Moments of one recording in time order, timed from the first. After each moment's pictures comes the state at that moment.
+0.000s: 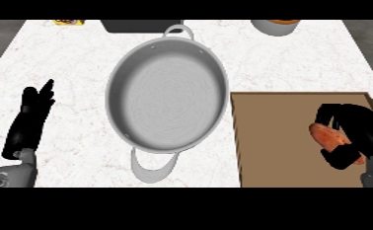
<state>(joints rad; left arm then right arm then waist) -0.10 0.30 0.15 -1.45 -0.18 0.06 0.39 -0.06 -0.48 0.01 -1.60 0.87 0.35 0.22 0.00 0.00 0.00</state>
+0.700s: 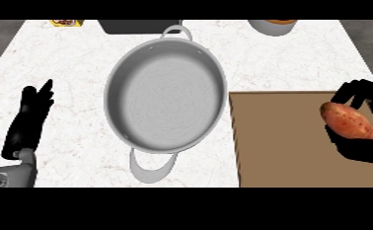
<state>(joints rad) -0.10 0.29 0.16 -1.46 -0.19 0.05 0.40 -0.08 -0.44 -0.07 -2.03 0.81 0.26 0.20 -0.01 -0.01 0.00</state>
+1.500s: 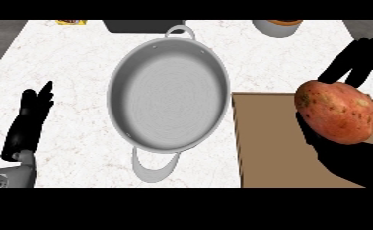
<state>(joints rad) -0.09 0.29 0.17 -1.44 -0.19 0.04 0.36 -0.65 -0.31 0.06 -2.29 0.63 0.50 0.73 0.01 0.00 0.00</state>
